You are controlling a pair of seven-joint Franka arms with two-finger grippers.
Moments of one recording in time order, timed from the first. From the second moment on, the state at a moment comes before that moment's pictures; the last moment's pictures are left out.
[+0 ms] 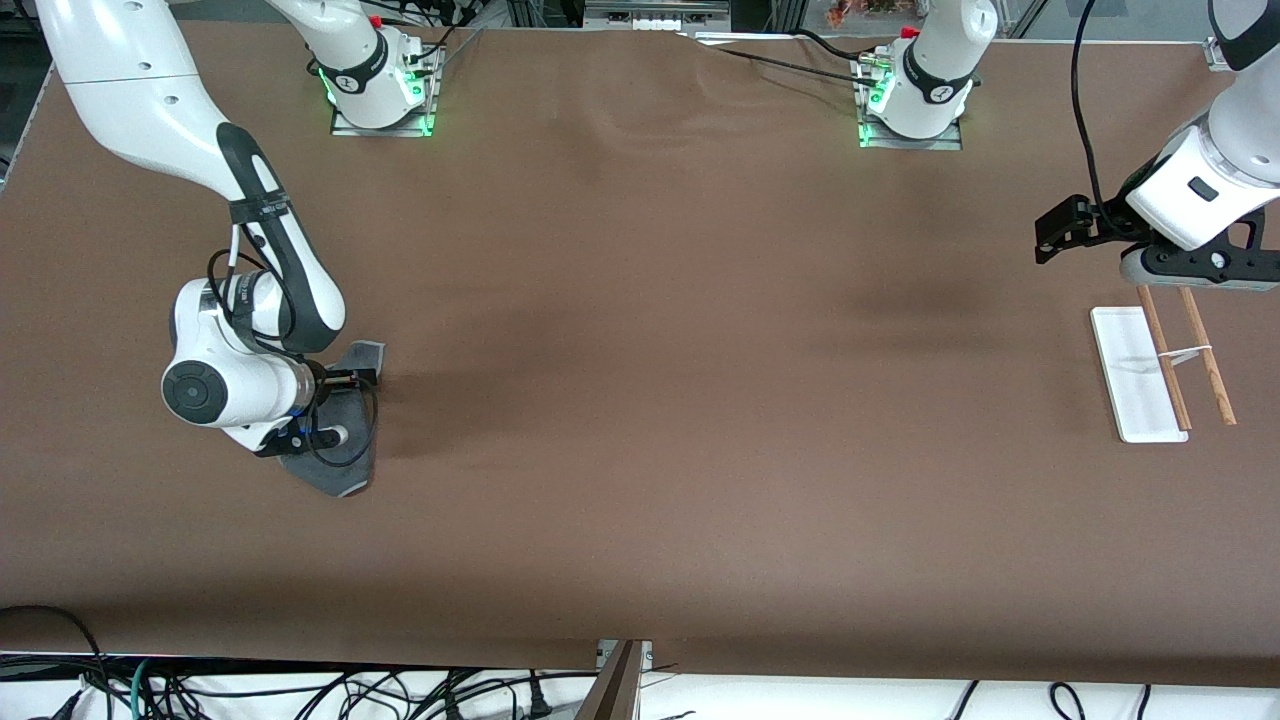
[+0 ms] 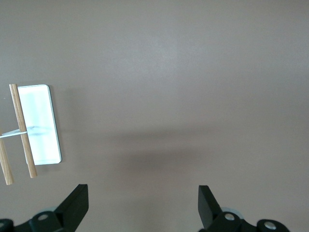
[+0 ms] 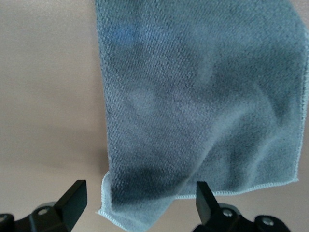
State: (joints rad) left arm -0.01 -0.02 -0.05 -1.70 0.01 1.63 -0.02; right arm 0.01 0.65 0.07 -1.69 -0.06 2.05 -0.04
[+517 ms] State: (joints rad) left arm -0.01 -0.02 -0.05 -1.70 0.01 1.63 -0.02; right arm 0.01 0.66 0.07 -1.70 -0.06 2.07 -0.04
